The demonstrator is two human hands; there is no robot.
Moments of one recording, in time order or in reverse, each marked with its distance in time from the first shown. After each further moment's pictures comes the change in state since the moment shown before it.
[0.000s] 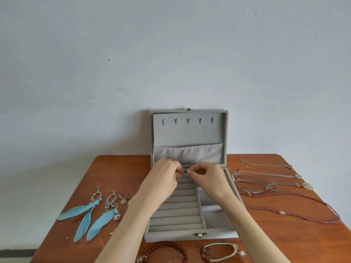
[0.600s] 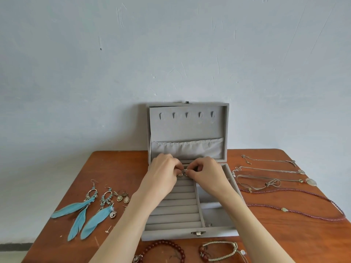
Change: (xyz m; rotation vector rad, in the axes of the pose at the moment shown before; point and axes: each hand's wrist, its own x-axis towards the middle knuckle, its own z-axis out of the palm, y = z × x) left_hand 0.008 -0.003 0.014 0.009 0.017 -0.013; right_hand 0.014 0.010 0.004 -0.209 -0.017 -0.065
